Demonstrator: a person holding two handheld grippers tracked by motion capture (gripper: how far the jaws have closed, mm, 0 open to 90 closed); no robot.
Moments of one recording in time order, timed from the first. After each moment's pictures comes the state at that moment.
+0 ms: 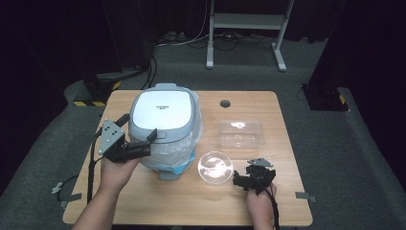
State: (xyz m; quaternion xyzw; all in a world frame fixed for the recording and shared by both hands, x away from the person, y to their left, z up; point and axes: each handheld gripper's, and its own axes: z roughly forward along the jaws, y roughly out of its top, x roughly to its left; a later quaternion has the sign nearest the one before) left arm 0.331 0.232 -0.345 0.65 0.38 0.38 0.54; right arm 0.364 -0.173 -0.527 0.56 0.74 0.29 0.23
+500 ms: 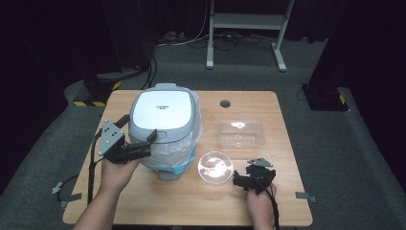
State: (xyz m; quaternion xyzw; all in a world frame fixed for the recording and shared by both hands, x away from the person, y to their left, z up) left arm 0.330 0.232 -0.348 0.64 0.38 0.37 0.55; right arm 0.364 -0.172 -0.527 0.56 0.74 0.29 0.23
